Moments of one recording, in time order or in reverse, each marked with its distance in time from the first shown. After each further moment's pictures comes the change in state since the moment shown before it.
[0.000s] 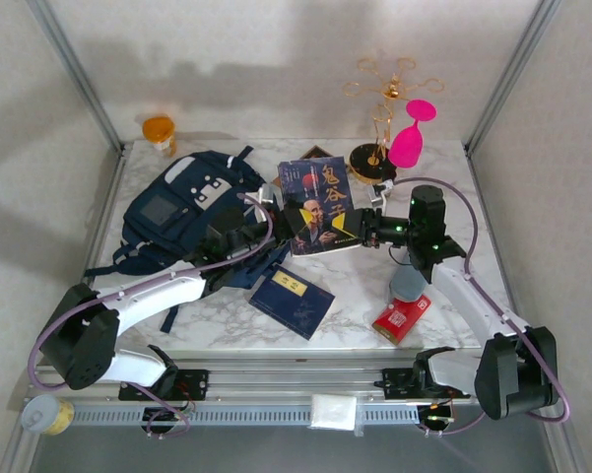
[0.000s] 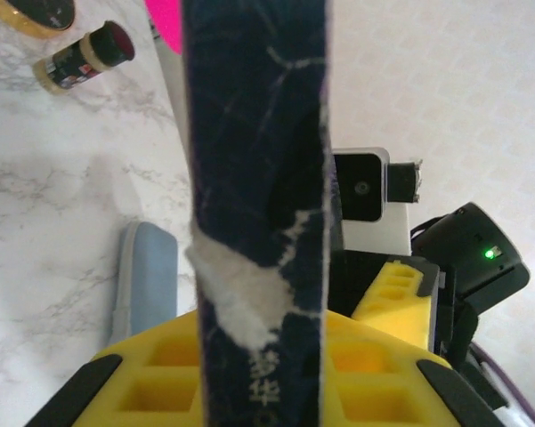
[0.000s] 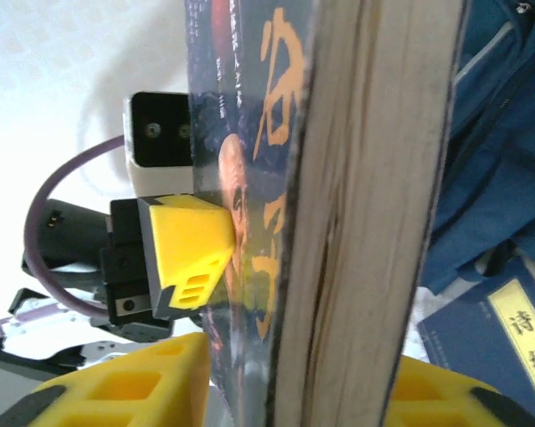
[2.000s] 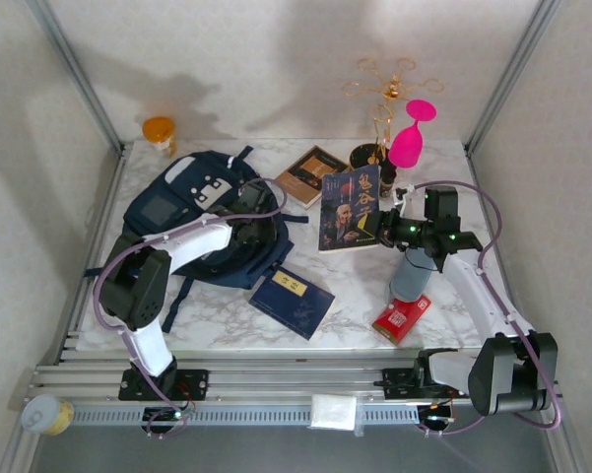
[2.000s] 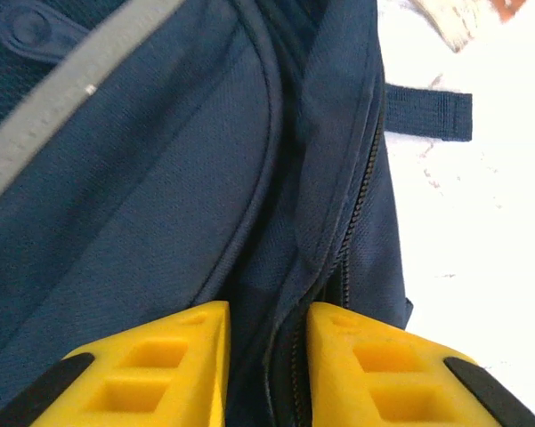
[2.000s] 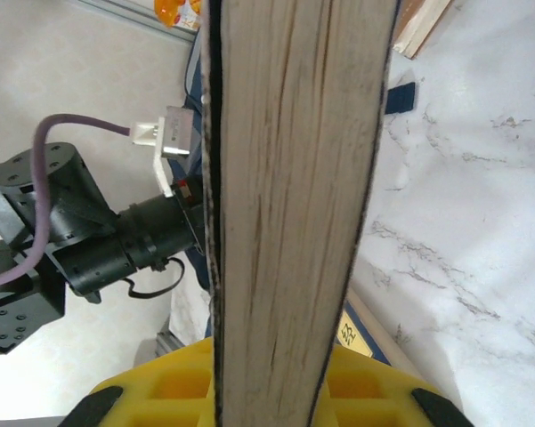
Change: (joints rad) left arm 0.150 0.411 0.399 -0.907 -0.413 0.576; right arm -0.140 0.003 0.097 -0.453 0.251 -0.259
